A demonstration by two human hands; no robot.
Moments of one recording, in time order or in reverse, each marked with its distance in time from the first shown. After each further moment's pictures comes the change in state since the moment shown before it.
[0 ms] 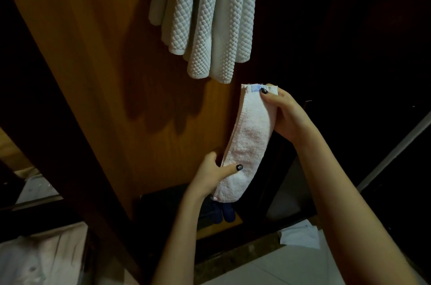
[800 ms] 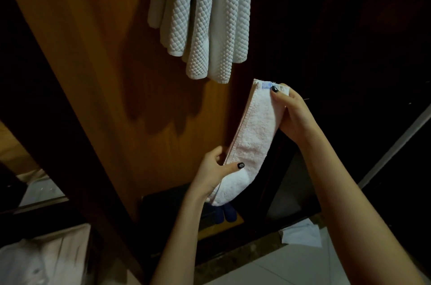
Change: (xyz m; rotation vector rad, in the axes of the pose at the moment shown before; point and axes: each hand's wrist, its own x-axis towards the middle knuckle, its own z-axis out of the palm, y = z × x) left_hand -0.009 0.002 0.009 -0.092 0.046 0.132; right_hand -0.016 -0.001 -0.009 0.061 0.170 -0.067
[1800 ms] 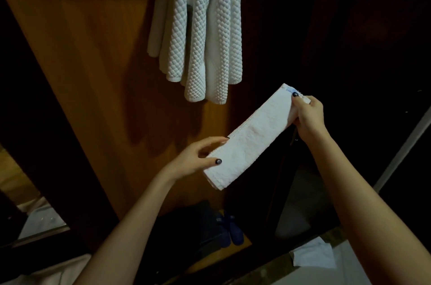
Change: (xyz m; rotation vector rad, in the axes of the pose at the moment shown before) left_hand 0.040 0.063 -0.075 0.293 -0.349 0.255; right_hand 0.047 0.000 -0.050 -0.237 0.600 -0.130
